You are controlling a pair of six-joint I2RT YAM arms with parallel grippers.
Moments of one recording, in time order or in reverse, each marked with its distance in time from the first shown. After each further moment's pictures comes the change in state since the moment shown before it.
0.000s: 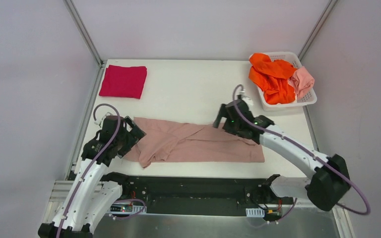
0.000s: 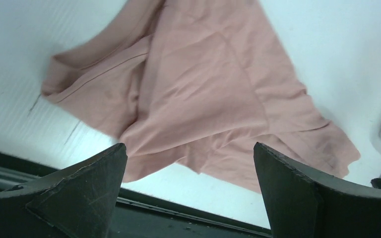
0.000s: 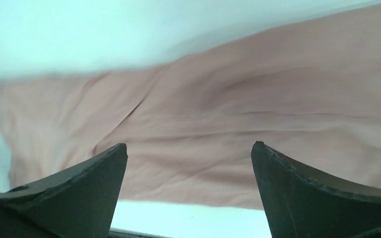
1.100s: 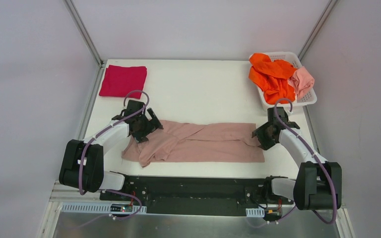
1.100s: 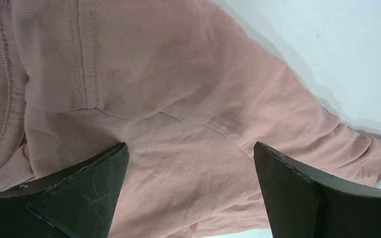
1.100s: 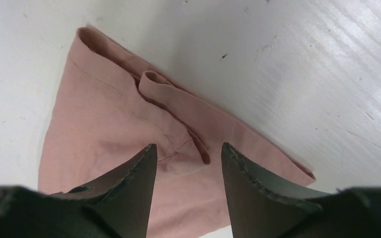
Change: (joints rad) left arm 0.005 0.732 0.015 0.575 0.191 0.136; right arm -0.718 -0.075 -0.263 -0.130 -0.138 0.142
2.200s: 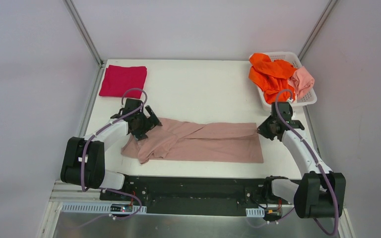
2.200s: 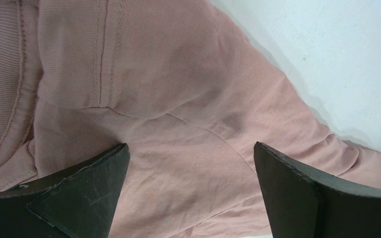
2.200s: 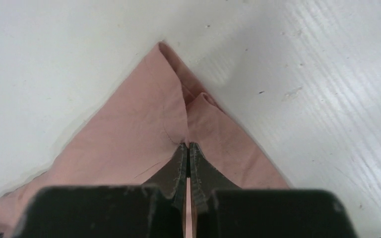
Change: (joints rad) left arm 0.043 0.031 0.011 0.037 0.000 0.010; right arm 0.000 -0.078 0.073 0.037 0.000 -0.217
